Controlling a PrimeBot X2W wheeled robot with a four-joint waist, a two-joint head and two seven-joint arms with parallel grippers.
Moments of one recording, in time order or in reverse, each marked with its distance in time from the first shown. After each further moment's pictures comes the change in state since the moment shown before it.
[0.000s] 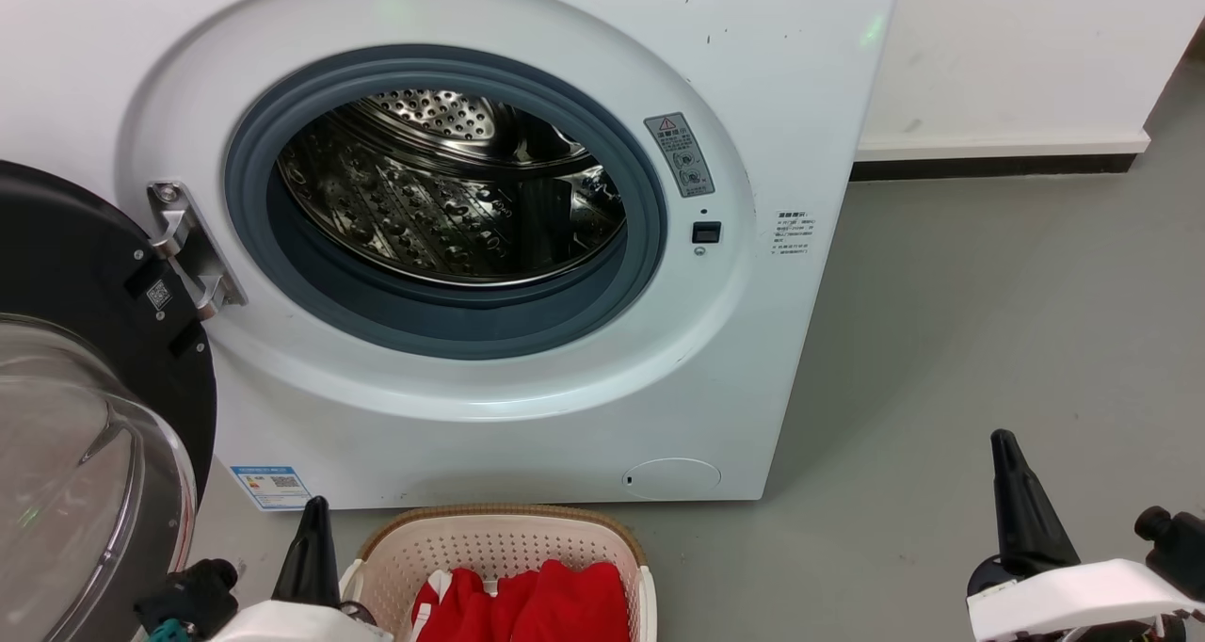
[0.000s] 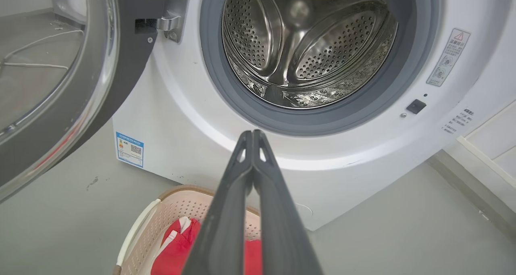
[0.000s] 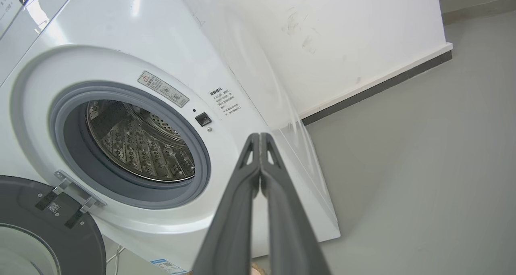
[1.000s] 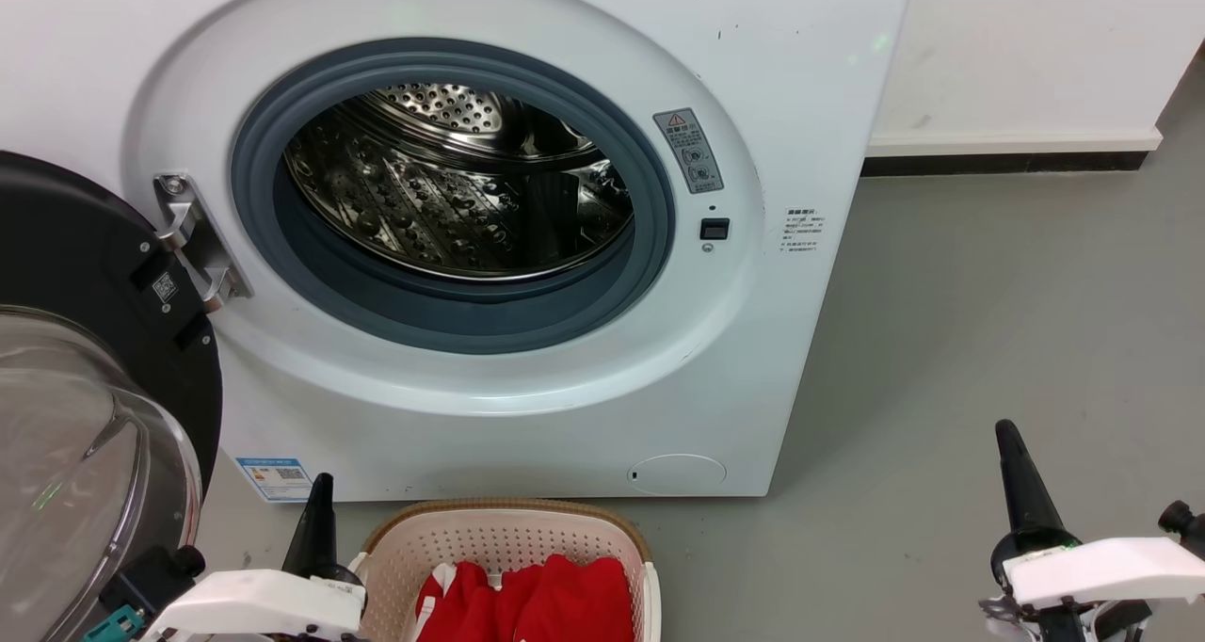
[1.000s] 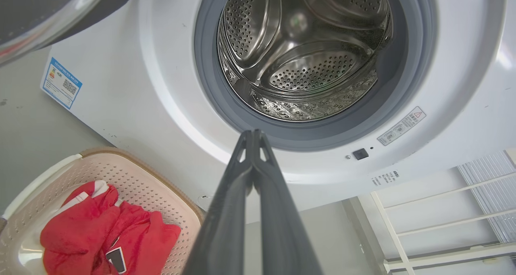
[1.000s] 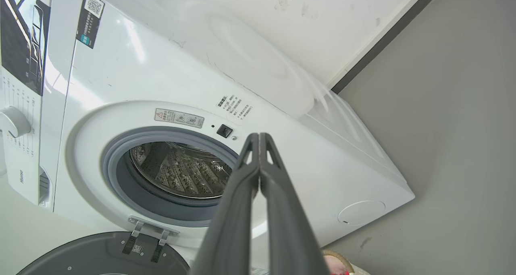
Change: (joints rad) left arm -0.075 -0.012 0.040 0.043 -0.438 -0.056 0.102; right arm -0.048 -0.009 -0.014 0.047 0.431 0.000 0.096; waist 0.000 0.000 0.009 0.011
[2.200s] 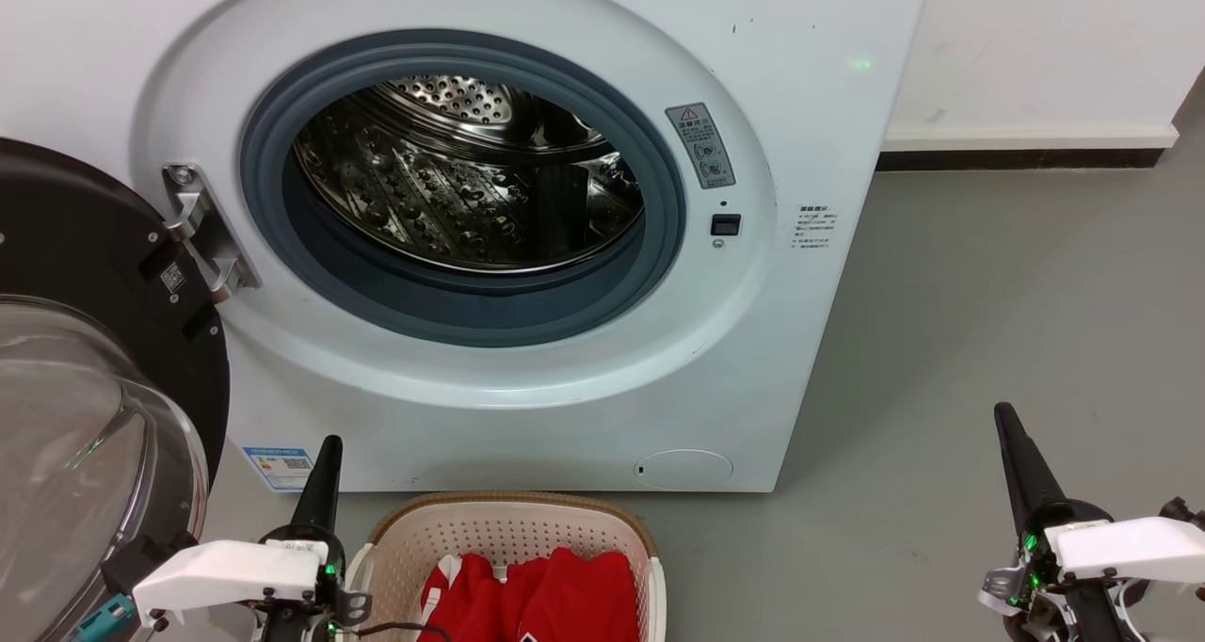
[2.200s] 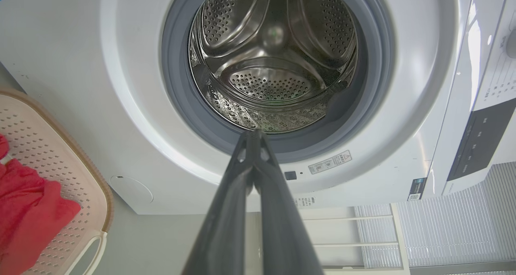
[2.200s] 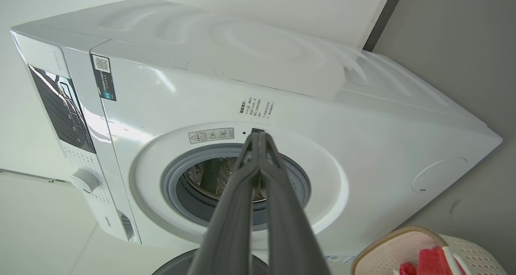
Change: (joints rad) left arm -0.072 -0.017 0.040 0.038 -0.405 -0.053 0.094; right arm -0.056 -0.001 -0.025 0.044 0.387 0.000 0.095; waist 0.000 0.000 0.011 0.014
